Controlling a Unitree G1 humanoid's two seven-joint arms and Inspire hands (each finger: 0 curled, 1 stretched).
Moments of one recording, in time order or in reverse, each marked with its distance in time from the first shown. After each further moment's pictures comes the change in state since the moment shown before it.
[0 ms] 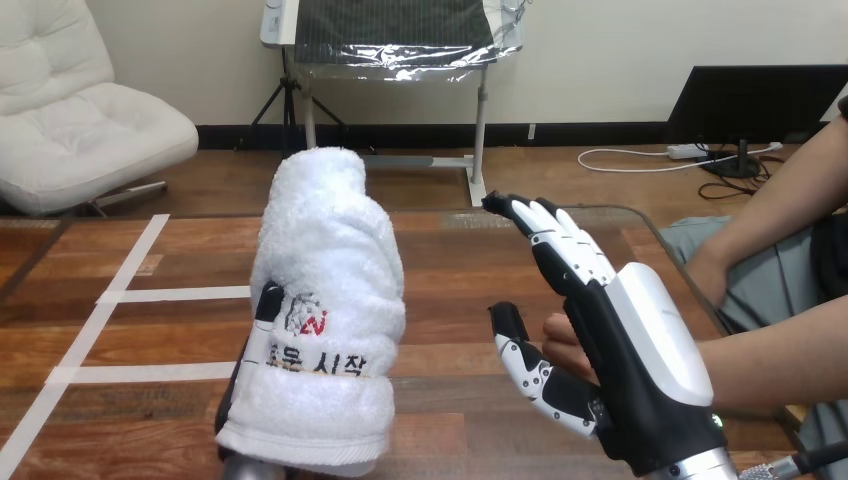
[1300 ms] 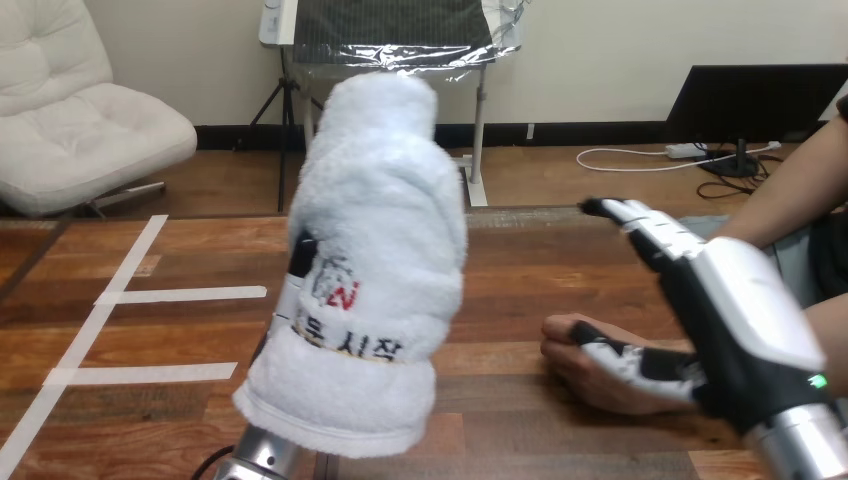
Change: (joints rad) left arm 0.014 0.001 -0.103 -0.267 -0.050 0.161 -0.014; right arm -0.082 -0.169 -0.234 -0.018 -0.043 0.217 0.157
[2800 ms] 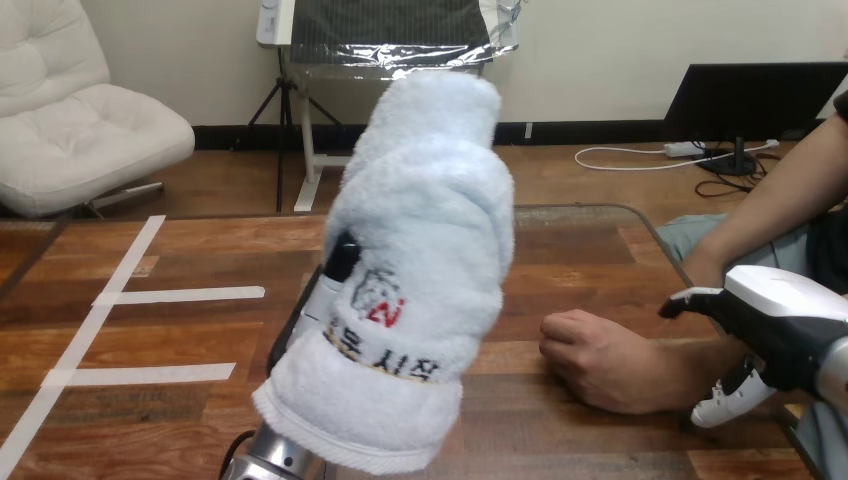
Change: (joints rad) left arm 0.022 0.005 -0.067 -0.051 0.056 -0.075 -0.005; right arm -0.289 -0.359 0.072 0.242 -0.106 0.299 0.547
